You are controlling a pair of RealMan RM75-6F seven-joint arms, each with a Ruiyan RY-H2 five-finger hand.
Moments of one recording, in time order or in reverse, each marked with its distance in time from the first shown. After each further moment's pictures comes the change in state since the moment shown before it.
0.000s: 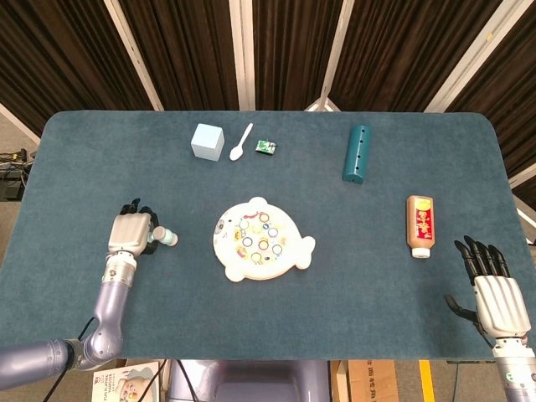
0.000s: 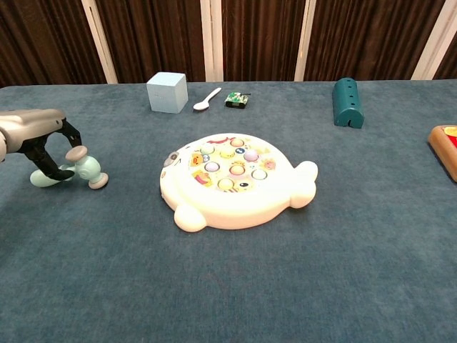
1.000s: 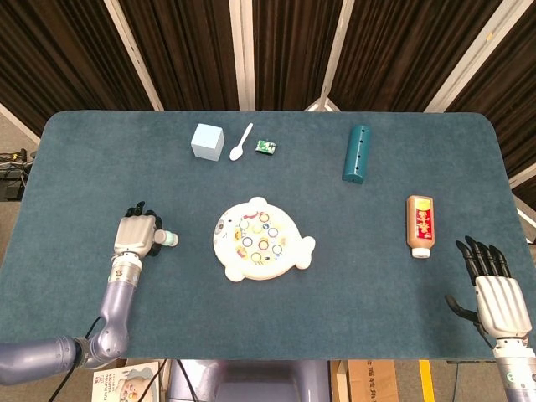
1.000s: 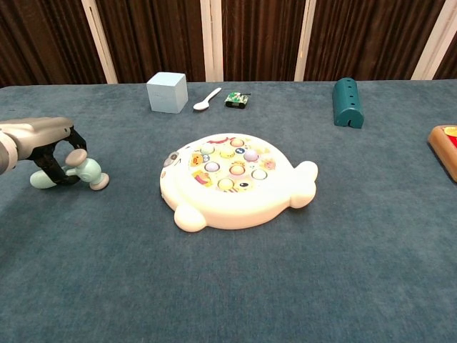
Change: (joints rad) left arm -0.036 -0.028 0.026 0.033 -0.038 0.002 -0.011; right arm -0.001 0.002 0.001 -0.005 0.008 -0.001 0.004
